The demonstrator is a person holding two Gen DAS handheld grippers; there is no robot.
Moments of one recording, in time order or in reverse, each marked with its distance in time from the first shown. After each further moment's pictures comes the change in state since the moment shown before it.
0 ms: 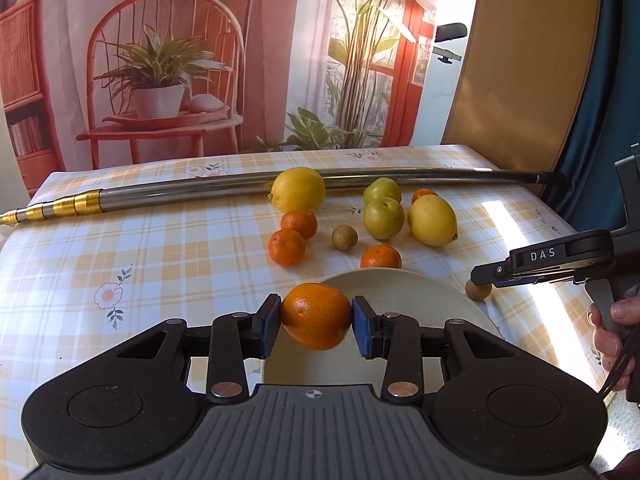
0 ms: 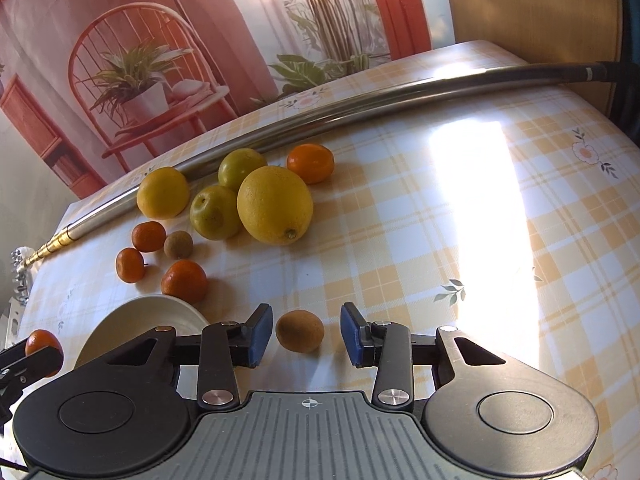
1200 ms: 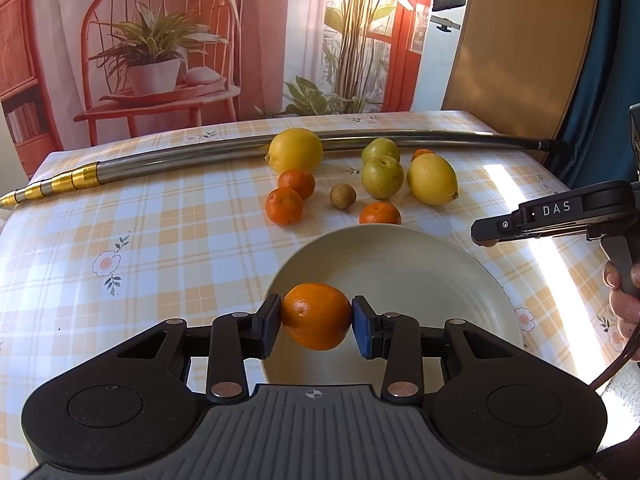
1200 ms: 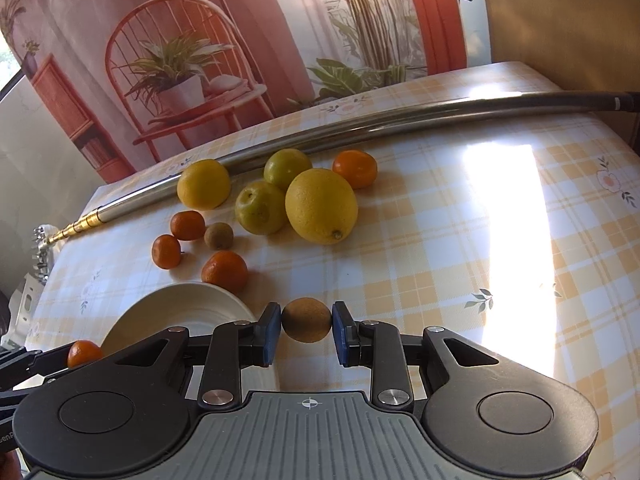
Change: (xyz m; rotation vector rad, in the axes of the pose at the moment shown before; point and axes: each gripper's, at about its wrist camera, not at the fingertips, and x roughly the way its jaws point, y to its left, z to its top) left arm 0.002 -0.006 -0.014 0.018 0.088 0.012; right arm -0.018 0.019 -0.002 -0.100 -0.010 0.063
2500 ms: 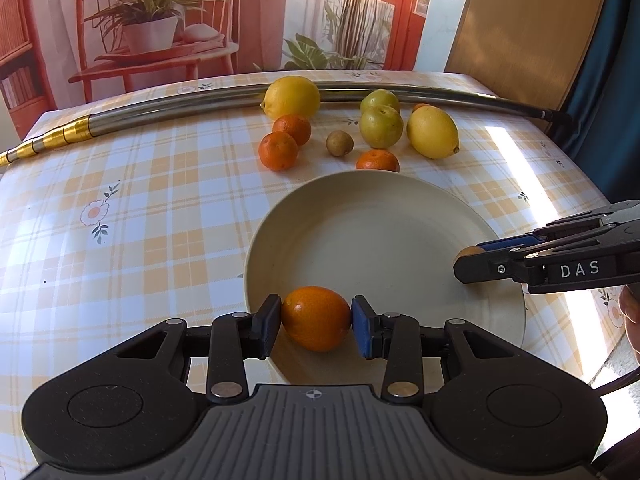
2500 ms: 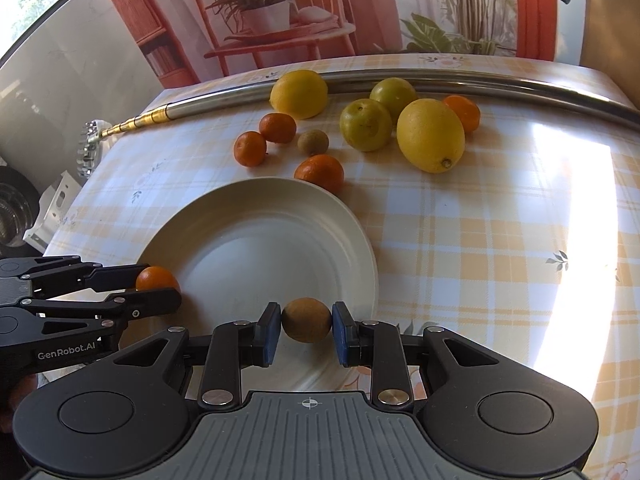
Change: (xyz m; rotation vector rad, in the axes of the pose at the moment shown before) left arm 0.010 -0.003 -0.013 -0.028 0.114 -0.012; right arm -0.001 0.048 -0.036 -0.222 0.179 0.090
